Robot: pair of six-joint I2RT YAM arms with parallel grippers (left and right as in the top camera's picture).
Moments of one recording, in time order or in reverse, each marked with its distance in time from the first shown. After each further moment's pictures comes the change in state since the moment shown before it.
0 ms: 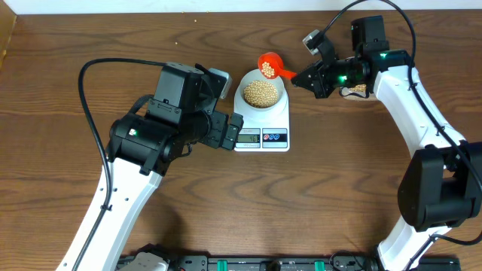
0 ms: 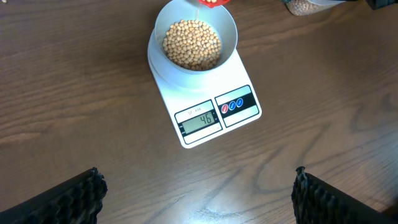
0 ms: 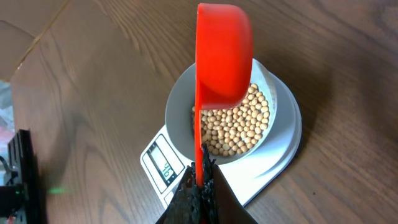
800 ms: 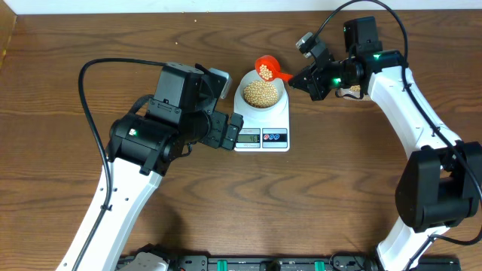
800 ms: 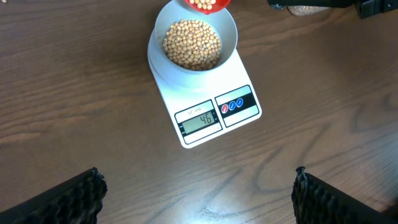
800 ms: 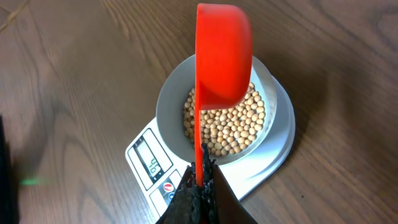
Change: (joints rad) left arm 0.000 0.000 0.000 0.000 0.000 0.000; right arm 0.031 0.000 0.000 0.000 0.068 -0.055
